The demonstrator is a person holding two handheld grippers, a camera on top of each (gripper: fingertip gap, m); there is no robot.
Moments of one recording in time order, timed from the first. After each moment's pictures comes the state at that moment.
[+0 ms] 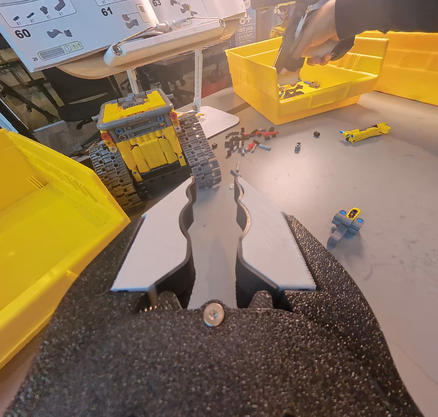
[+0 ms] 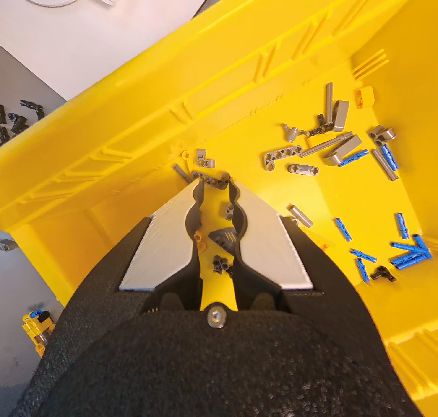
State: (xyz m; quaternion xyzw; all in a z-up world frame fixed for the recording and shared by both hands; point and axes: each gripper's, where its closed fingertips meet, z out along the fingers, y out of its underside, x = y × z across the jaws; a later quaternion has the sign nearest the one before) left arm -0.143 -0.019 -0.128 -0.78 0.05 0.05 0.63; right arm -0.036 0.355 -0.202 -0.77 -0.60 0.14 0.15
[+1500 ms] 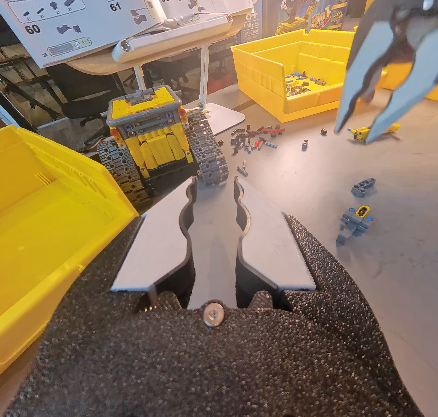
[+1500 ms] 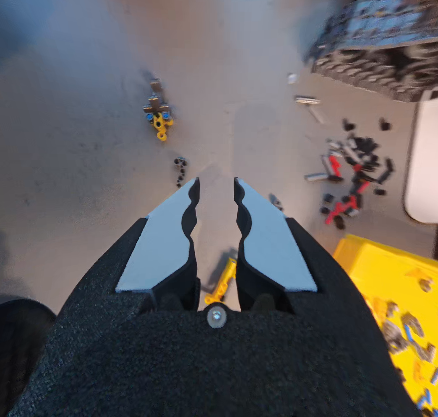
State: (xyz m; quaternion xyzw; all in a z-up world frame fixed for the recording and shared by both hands) left arm -0.152 -0.021 -0.128 -0.78 0.05 0.06 0.62; right arm -0.005 0.058 -0.162 -0.43 -0.87 0.19 0.13
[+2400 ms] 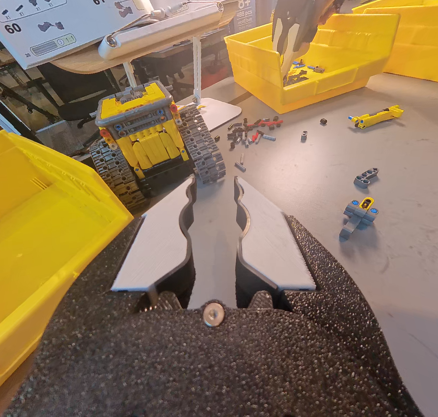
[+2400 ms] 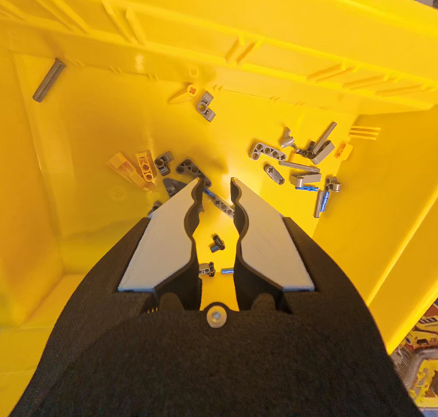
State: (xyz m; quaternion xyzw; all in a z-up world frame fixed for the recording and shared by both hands) left arm -0.149 -0.017 -0.135 -0.79 0.07 0.07 0.61; right arm -0.007 0.375 -0.198 -0.54 -0.83 0.02 0.11
